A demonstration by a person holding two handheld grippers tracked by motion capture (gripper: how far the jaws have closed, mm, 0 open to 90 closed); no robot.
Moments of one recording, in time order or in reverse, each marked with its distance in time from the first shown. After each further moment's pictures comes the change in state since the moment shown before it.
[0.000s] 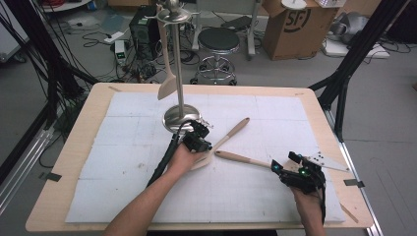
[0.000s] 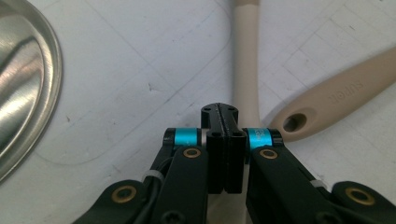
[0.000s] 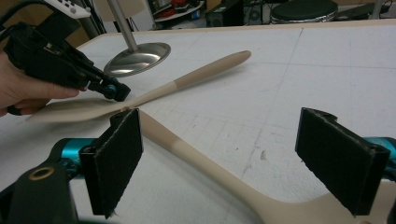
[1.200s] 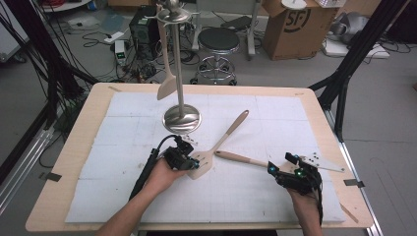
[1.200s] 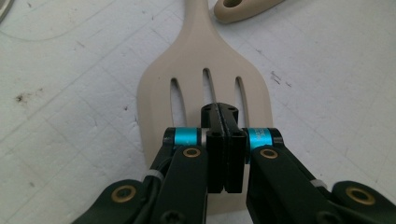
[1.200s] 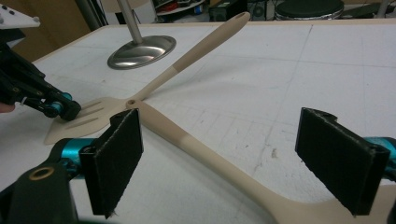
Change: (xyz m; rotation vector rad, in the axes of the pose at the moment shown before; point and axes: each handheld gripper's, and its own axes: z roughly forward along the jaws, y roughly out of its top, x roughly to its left) left arm -0.005 -0.059 -0.046 0.030 -0.110 0.031; right arm 0.008 -0.002 0.004 0.018 0.005 -0.036
